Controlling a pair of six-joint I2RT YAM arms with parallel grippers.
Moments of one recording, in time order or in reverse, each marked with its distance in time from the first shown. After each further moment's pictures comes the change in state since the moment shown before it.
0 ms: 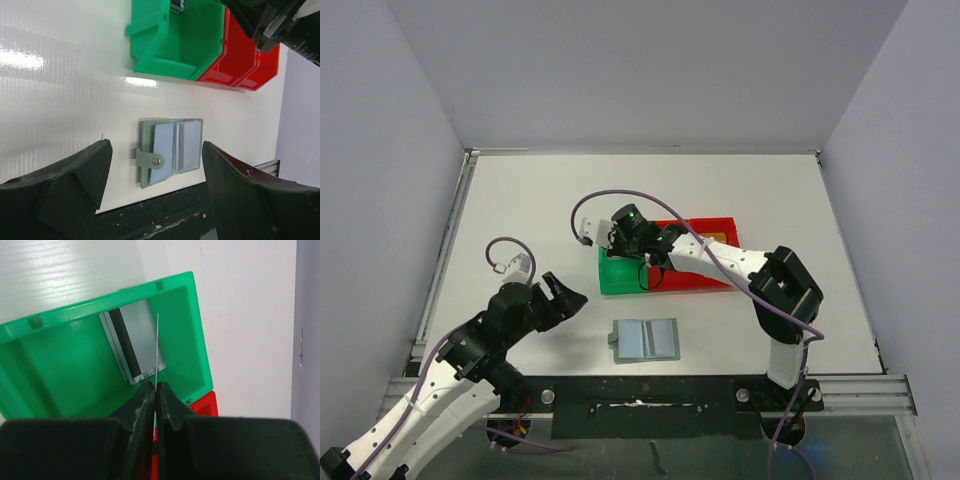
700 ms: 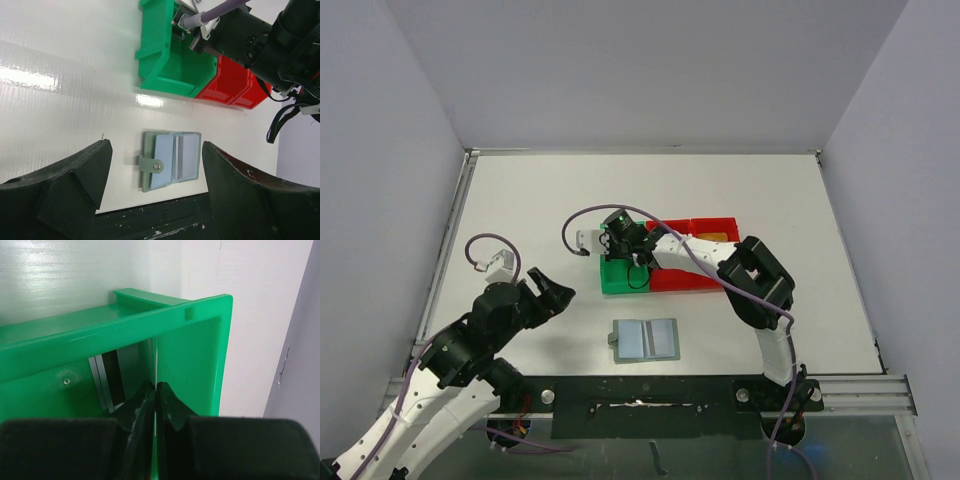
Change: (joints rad) left arm 0.001 -0.037 0.121 -0.132 -0.100 0.016; right arm -0.021 0.193 0.077 0.055 0.053 -0.234
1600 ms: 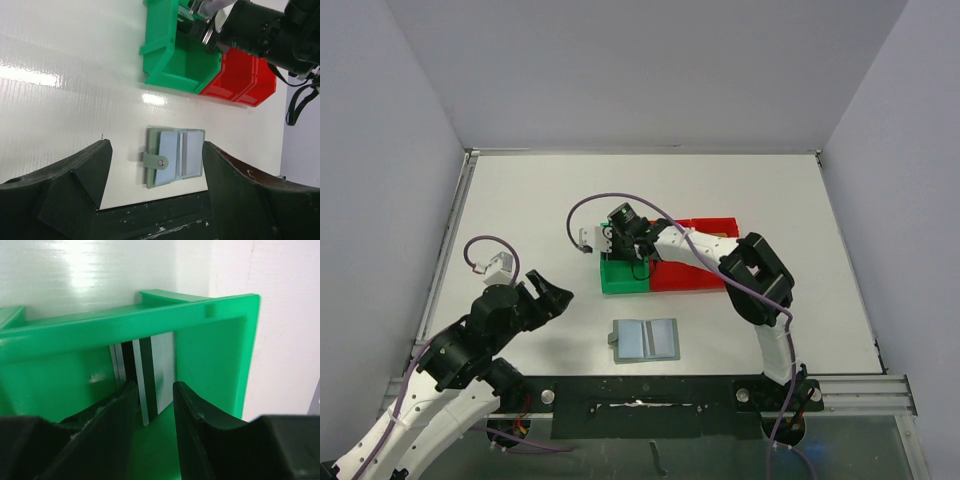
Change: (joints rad) left arm 0.000 -0.021 0.002 -0.035 -0.010 0.006; right arm -0.039 0.024 0.049 -0.106 -0.145 0.027
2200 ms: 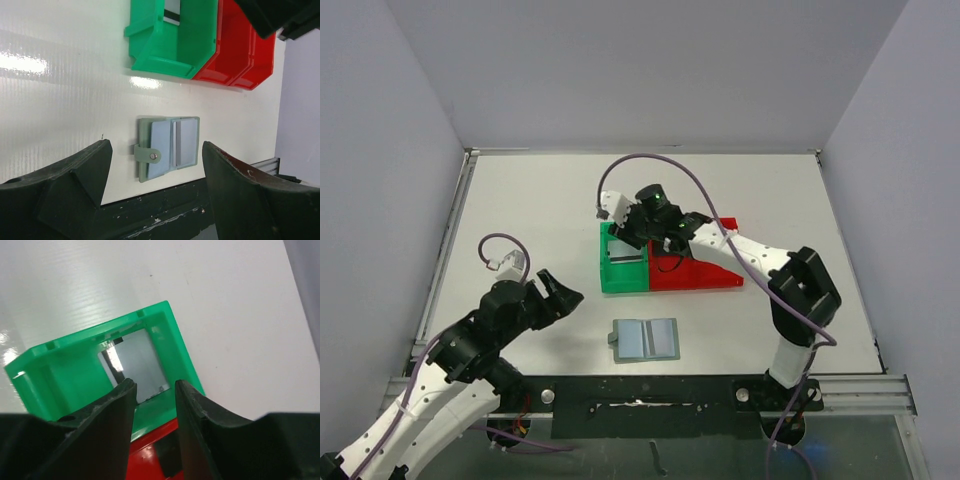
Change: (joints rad) left arm 0.000 0.050 -0.026 0.072 0.089 0.003; right arm -0.063 -0.251 -0.103 0.123 -0.174 0.295
